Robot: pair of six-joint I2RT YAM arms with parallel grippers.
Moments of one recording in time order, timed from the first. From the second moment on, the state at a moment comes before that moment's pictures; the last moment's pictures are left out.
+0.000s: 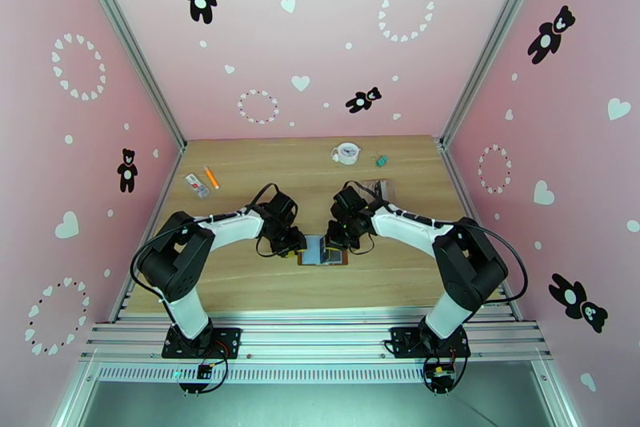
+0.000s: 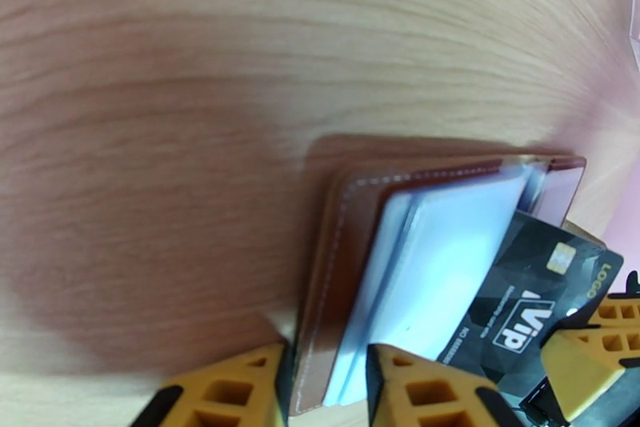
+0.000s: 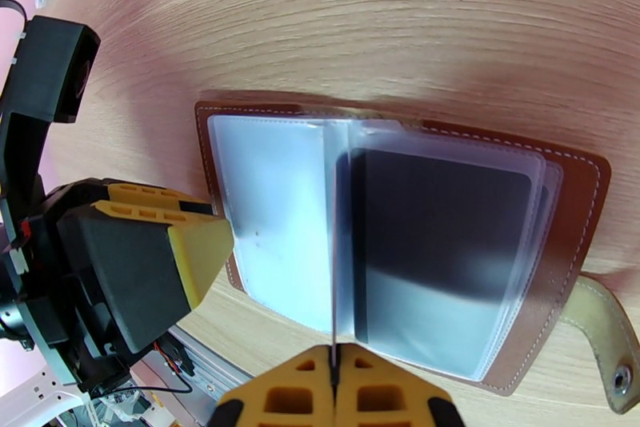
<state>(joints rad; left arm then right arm) -0.59 1.78 0.99 -0.48 0.44 -0.83 0.64 1.69 1.03 -0.55 -0.42 0.73</state>
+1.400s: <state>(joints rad) -0.58 1.80 1.01 -0.51 0.46 -0.81 0.63 1.72 1.01 -0.50 -0.41 0.66</state>
